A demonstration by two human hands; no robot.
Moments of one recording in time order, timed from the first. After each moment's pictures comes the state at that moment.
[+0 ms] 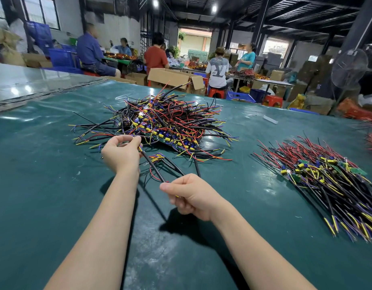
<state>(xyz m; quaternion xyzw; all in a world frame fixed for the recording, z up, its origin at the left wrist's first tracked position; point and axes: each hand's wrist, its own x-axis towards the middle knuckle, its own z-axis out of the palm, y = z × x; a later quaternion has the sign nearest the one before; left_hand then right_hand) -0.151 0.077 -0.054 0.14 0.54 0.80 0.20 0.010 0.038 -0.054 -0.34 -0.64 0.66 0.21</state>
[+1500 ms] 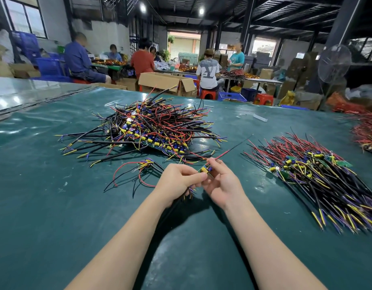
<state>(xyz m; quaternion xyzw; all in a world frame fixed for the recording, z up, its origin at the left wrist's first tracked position) -0.054 0.057 -0.061 0.55 0.50 0.50 0.45 0.058 0.089 -0.058 -0.34 -0.27 0.71 0.55</state>
